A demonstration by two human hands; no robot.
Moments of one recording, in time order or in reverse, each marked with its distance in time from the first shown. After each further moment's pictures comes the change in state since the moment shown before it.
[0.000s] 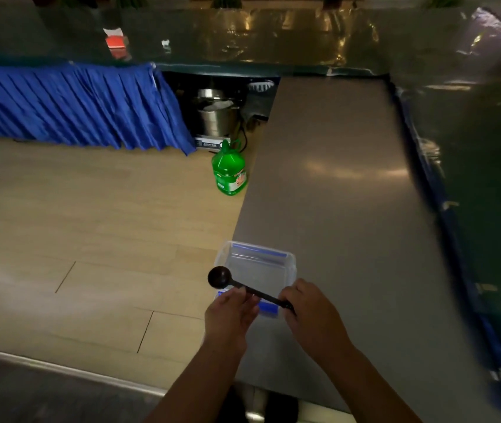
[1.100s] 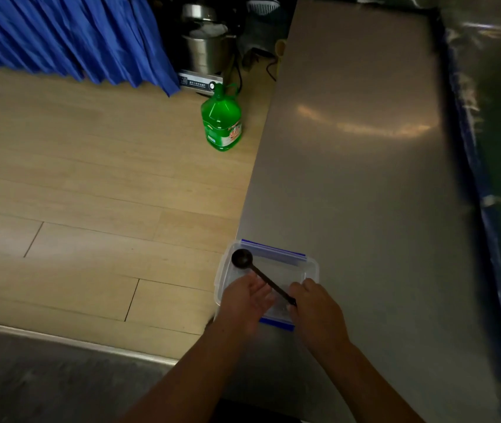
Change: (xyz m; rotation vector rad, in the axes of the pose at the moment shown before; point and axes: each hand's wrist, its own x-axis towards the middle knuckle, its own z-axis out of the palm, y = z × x) left_hand 0.115 0.035 0.028 0.054 -0.041 -0.392; right_hand 0.092 0.021 0.074 -0.164 -0.274 0.253
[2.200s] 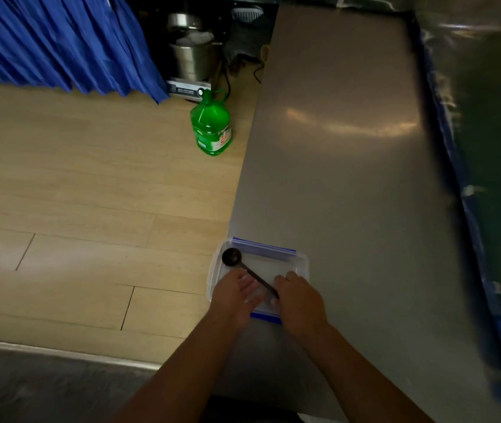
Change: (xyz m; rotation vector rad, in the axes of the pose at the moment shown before) left_hand 0.000 0.003 0.000 0.052 -0.032 0.040; right_hand 0.012 -0.011 0.004 -0.056 -0.040 -0.002
